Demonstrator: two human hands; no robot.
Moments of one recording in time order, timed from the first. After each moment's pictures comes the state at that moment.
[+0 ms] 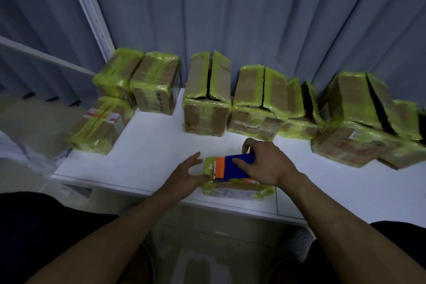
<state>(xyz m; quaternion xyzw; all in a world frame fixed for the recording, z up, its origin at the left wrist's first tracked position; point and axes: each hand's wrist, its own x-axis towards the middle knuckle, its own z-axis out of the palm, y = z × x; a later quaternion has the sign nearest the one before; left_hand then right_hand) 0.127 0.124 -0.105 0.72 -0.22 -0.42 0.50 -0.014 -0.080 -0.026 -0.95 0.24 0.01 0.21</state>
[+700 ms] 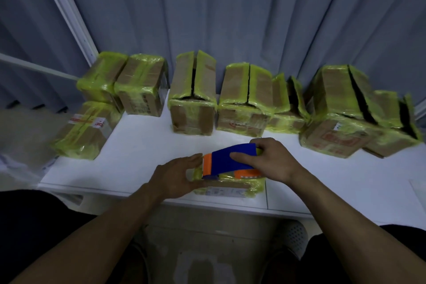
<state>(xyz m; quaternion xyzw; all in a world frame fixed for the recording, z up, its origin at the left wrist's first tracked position) 0.143 0.114 -0.109 0.81 -0.47 -0.27 0.22 -0.051 -0.088 -0.003 -0.85 0.29 -0.05 0.43</state>
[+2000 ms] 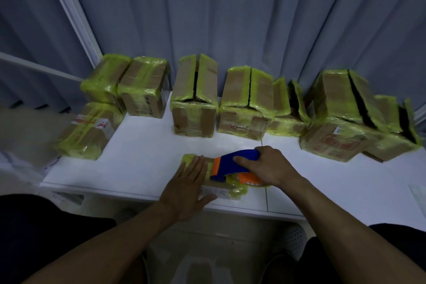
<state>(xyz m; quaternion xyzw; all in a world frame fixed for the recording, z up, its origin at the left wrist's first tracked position) 0.100 0.118 -0.128 0.81 -0.58 -0.06 0.06 -0.042 -0.089 -0.025 -0.88 0.37 0.01 0.30</state>
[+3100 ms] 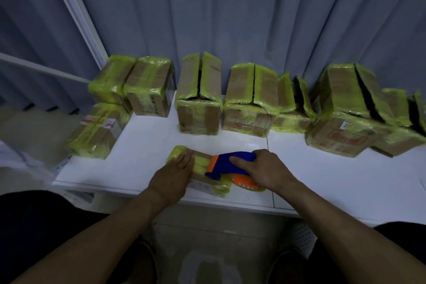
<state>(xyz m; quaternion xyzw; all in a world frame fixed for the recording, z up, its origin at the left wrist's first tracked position) 0.145 0.142 -0.118 0.81 -0.59 -0.04 0.03 -0.042 -0.066 -0.032 -0.88 0.34 0.05 0.32</state>
